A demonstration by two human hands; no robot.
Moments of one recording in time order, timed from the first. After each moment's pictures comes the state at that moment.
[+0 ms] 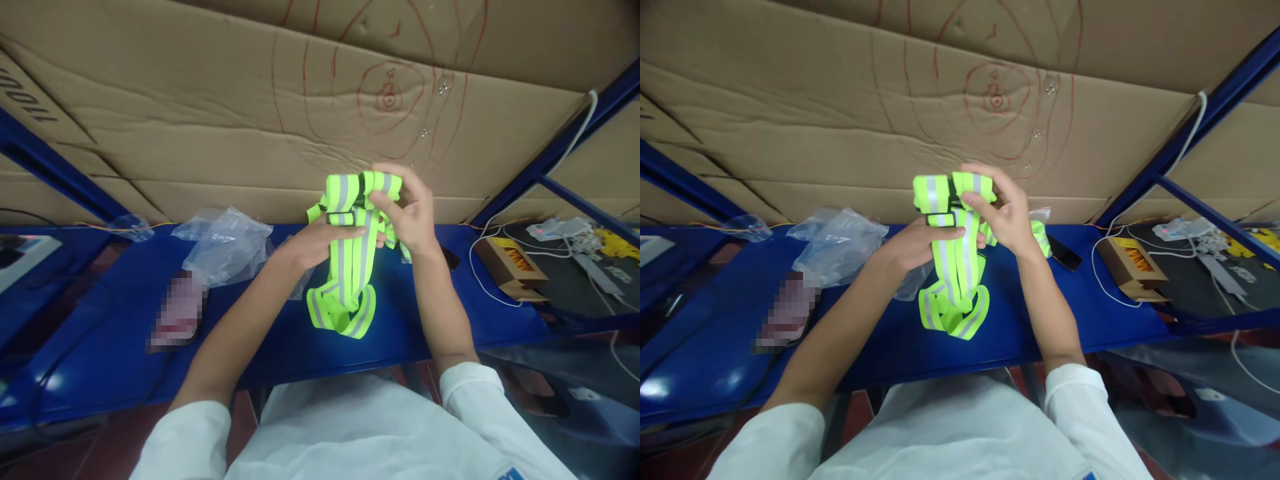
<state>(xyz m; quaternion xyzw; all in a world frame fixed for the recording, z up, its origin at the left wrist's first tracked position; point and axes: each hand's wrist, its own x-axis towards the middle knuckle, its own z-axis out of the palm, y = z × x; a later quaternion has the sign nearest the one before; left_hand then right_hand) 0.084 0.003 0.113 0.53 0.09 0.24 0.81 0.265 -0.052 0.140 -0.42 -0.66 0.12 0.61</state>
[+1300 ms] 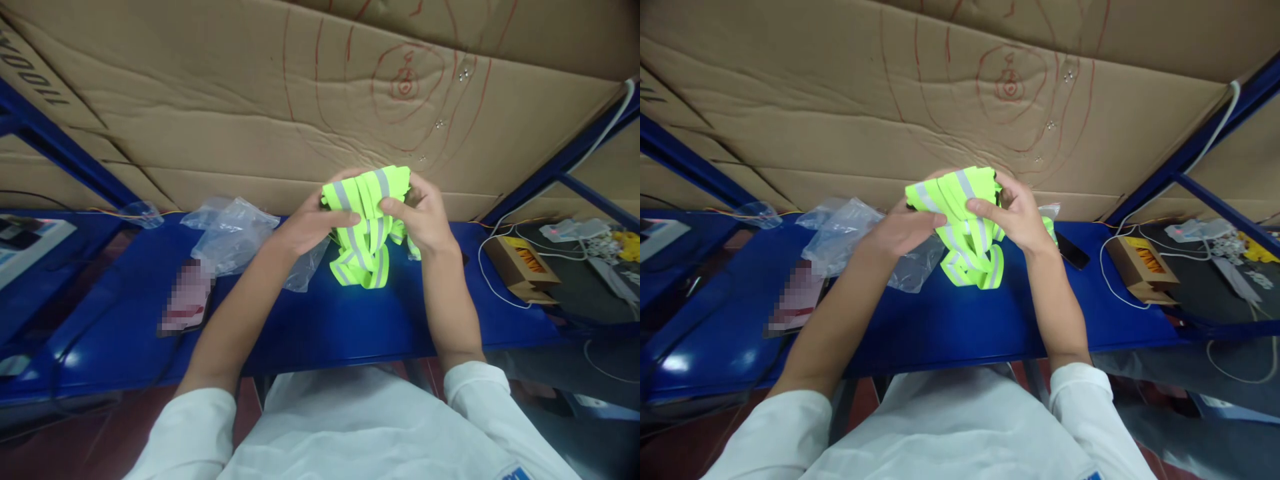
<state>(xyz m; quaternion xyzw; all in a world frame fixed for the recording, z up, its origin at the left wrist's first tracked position) 0.066 0.002 0.127 0.56 0.07 0.37 0.73 0.266 -0.053 0.139 -0.41 -0.68 0.21 0.56</state>
